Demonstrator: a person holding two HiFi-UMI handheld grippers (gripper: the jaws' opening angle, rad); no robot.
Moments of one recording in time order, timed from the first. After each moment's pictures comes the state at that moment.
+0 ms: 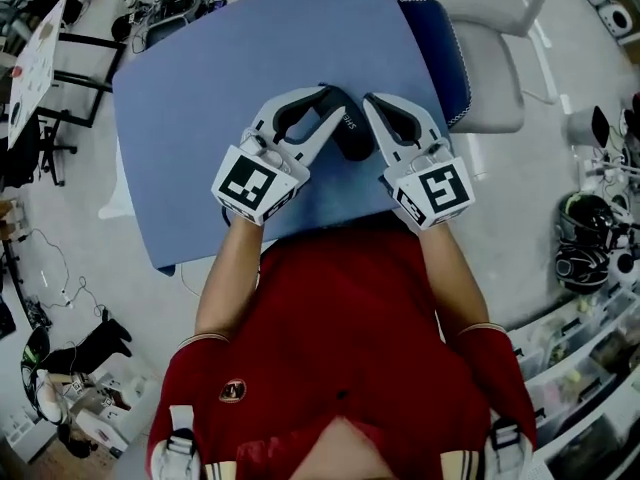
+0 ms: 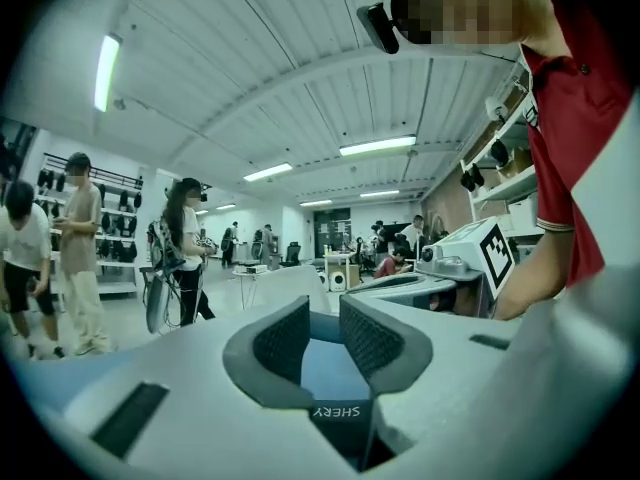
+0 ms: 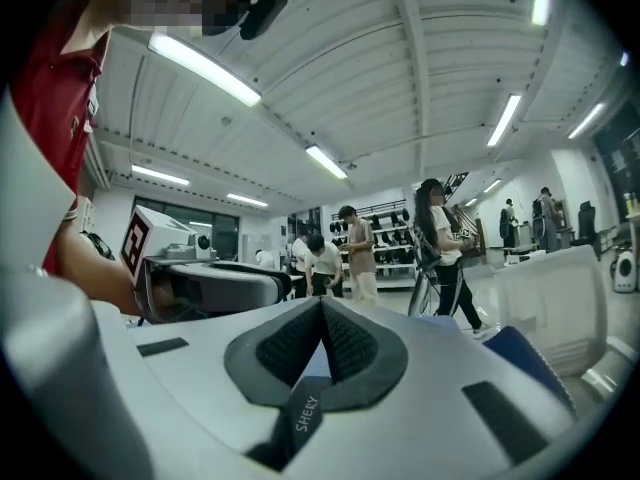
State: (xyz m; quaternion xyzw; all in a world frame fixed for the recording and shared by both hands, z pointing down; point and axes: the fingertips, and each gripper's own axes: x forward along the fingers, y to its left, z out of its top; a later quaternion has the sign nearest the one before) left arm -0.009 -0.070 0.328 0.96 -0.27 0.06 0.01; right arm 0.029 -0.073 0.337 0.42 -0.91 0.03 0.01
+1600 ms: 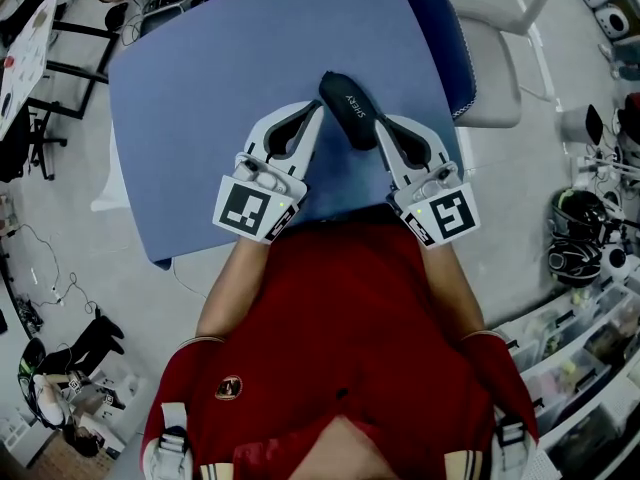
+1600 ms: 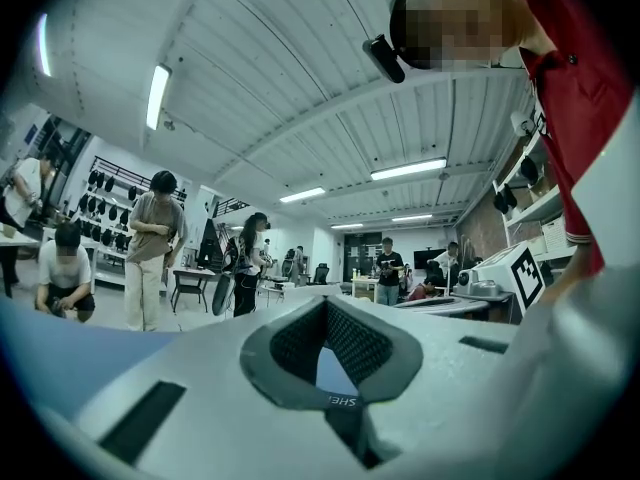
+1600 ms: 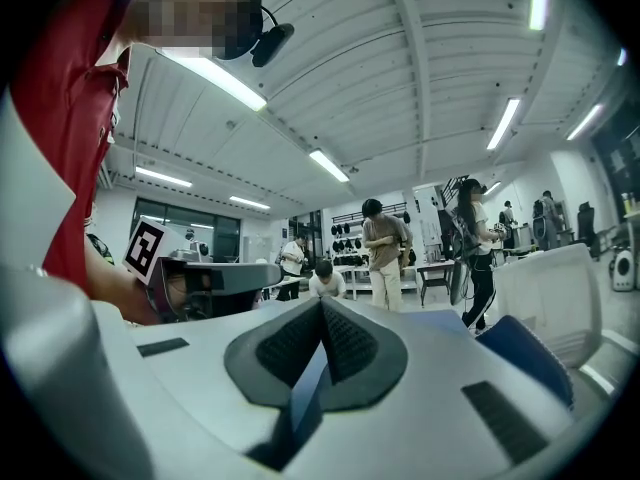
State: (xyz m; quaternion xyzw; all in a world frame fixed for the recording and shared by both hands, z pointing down) left arm -0.073 -0.045 0.321 0.93 -0.37 -0.03 0.03; right arm 0.005 -0.027 0.340 0.42 -0.91 0.03 0.00
